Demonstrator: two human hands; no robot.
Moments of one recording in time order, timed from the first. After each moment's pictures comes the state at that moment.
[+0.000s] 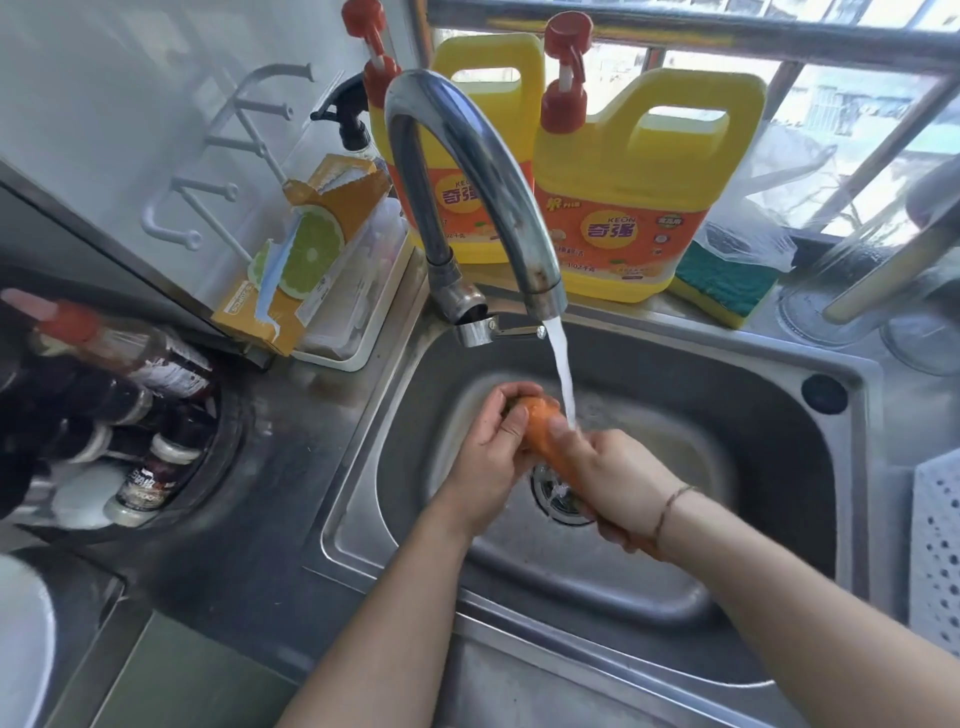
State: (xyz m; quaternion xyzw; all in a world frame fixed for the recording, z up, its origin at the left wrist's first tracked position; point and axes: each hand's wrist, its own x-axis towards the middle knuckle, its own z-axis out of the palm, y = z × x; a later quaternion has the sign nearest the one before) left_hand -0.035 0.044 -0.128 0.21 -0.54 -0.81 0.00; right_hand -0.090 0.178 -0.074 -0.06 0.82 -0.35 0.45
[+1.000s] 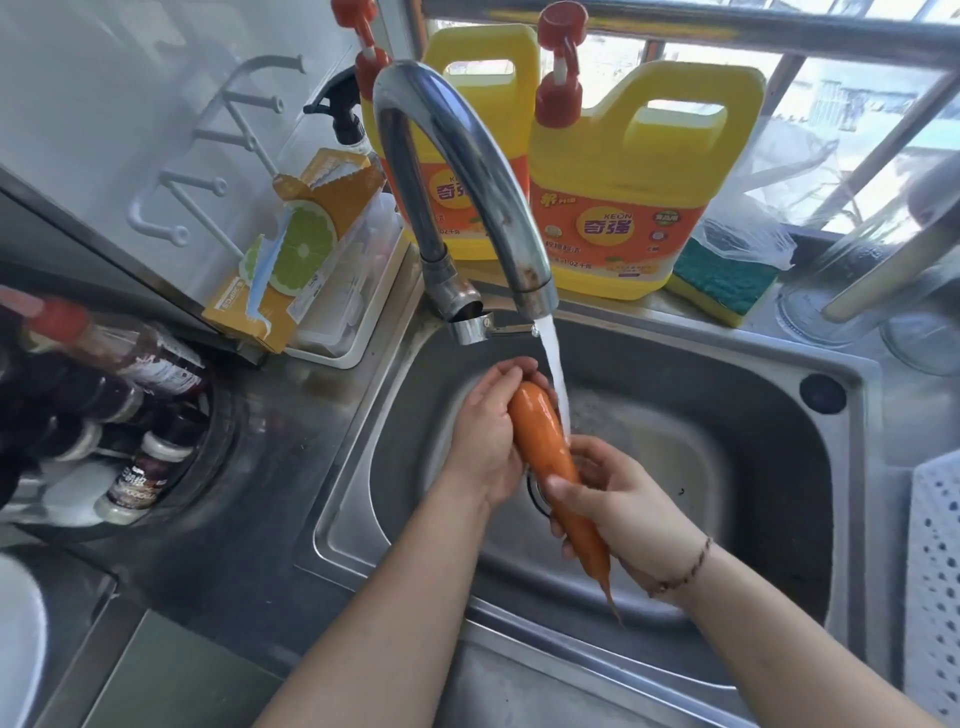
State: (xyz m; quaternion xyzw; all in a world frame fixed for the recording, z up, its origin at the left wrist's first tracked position) left_hand -0.068 0.054 -0.111 0.33 -0.37 -0.87 0.05; right_hand -0.067 0.191 -0.093 0.02 0.65 -0.61 0.45
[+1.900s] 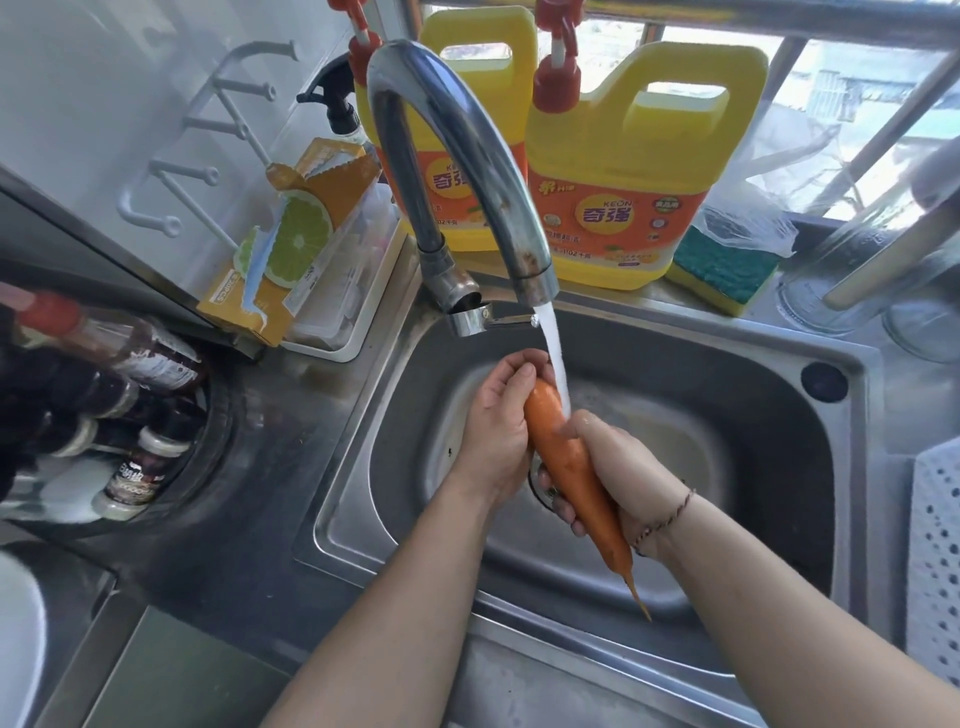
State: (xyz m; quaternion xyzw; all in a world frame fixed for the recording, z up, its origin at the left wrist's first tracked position) left_hand -0.061 0.061 -0.115 0.26 -0.47 -0.84 0.05; right_hand -0.087 0.183 -0.095 0.09 0.61 -0.59 0.53
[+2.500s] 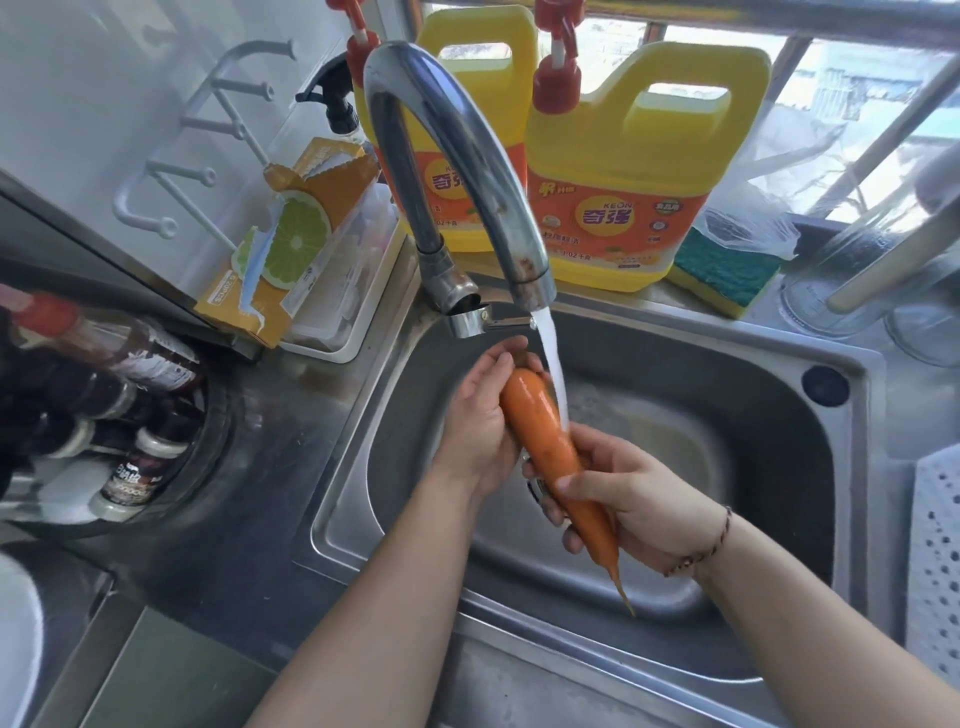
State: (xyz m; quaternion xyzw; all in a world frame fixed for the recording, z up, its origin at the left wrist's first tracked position) left_hand -0.066 0.045 -0.113 0.27 -0.39 -0.88 0.05; right_hand -0.085 0.204 -0.099 -0.02 0.47 -0.68 0.56
